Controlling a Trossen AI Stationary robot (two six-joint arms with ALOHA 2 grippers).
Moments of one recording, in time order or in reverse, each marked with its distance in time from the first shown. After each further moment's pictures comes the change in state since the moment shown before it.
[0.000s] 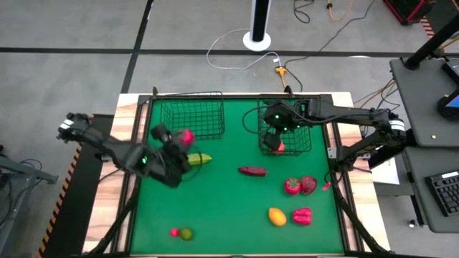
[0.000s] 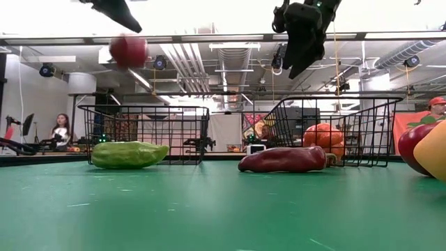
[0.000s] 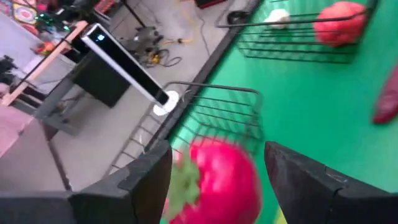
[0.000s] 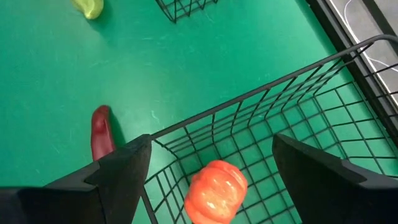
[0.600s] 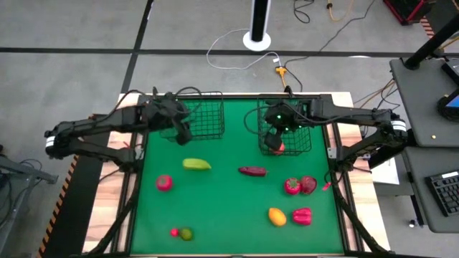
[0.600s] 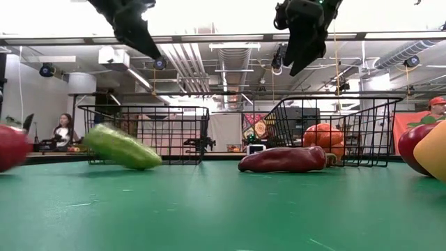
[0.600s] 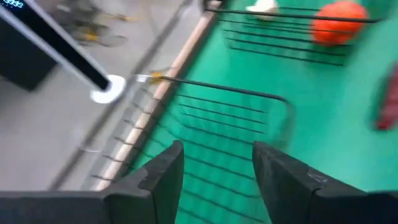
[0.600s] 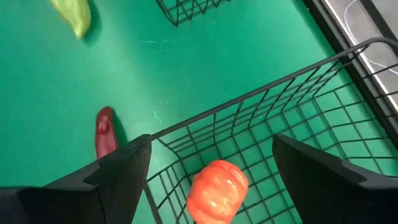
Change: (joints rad) left arm 0.656 -0.181 -0.112 0.420 0.711 0.643; right arm 0.007 -0.018 -0.002 -0.002 0.000 0.007
